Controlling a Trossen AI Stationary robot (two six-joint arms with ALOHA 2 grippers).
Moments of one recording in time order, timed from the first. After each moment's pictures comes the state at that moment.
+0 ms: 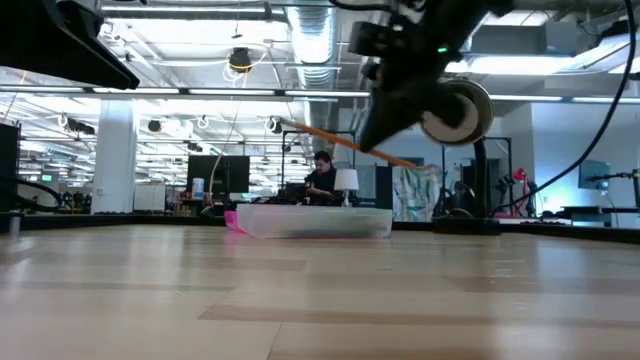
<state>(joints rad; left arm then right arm) -0.88 1.23 0.64 -0.45 -1.06 -0.61 0.13 1.69 1.16 -0.48 0.39 -0.39</state>
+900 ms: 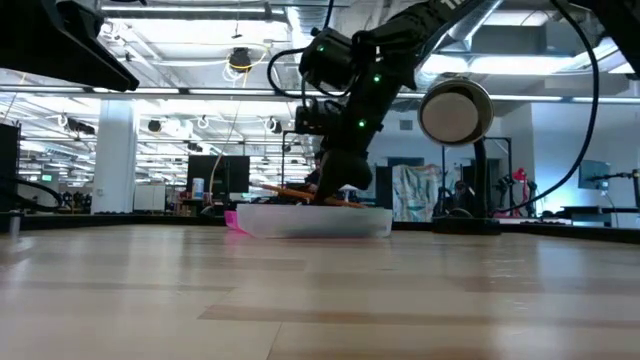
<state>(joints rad) -0.88 1.23 0.64 -0.46 -1.06 -0.61 -0.13 2.02 1.38 -0.37 0.33 -0.42</state>
